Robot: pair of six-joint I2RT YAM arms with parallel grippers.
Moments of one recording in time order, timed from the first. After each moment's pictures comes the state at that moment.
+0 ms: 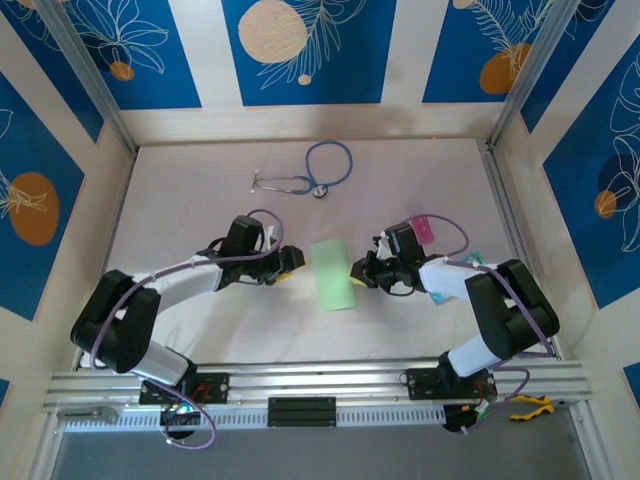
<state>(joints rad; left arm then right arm) -0.52 1.49 0.71 -0.03 0.56 -0.89 0.39 1.51 0.58 0.01 -0.59 0.87</state>
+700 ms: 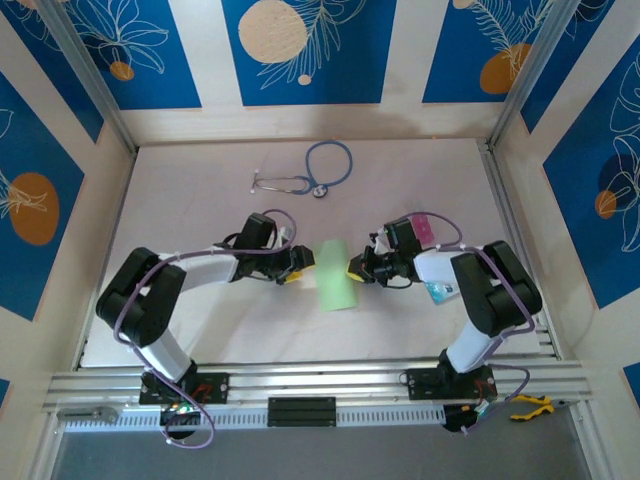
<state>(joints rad) -0.55 1.67 0.80 0.01 0.61 -0.92 0.36 1.68 0.65 0.07 -0.70 0.86</state>
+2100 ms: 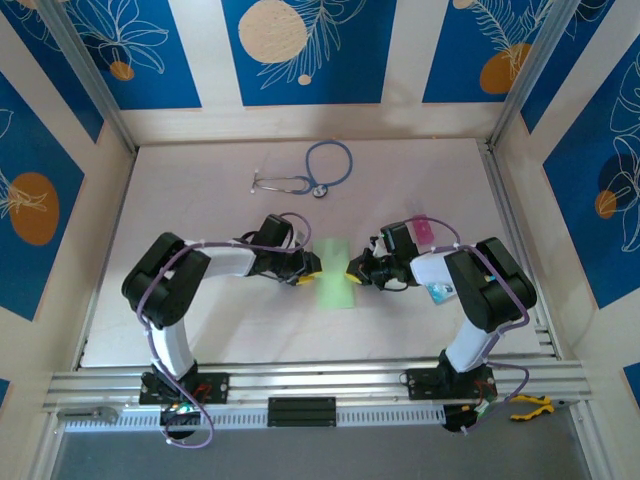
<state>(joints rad) -0.60 1.84 0.90 -0.02 0.59 -0.93 0.39 1.70 0.61 0.16 -0.63 0.97</state>
